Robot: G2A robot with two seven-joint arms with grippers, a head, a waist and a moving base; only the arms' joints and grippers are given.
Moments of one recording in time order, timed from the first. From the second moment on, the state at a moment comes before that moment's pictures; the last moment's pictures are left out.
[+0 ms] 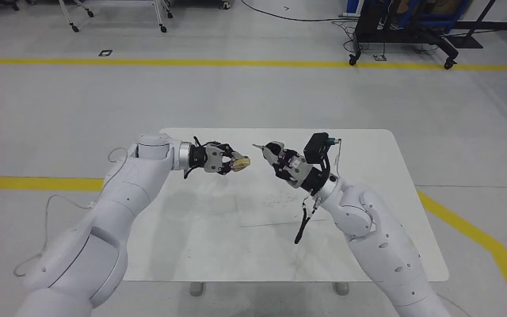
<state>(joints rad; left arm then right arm) 0.46 -1.30 -0.62 -0.53 -0.88 0.43 -1.40 -1.28 -1.22 1.19 -1.71 -0.81 -0.52 0.15</state>
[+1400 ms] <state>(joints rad) 0.52 -1.28 -0.61 -0.63 -0.82 0.63 -1.13 -1.23 -1.18 1.00 -1.81 -1.79 -0.61 0.29</state>
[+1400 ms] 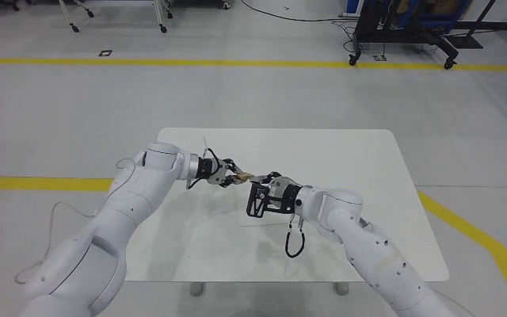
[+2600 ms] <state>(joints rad) 0.53 -1.30 -0.64 -0.61 -0.76 0.64 -1.14 -1.24 -1.19 0.97 -1.84 -1.85 -0.58 0.42</state>
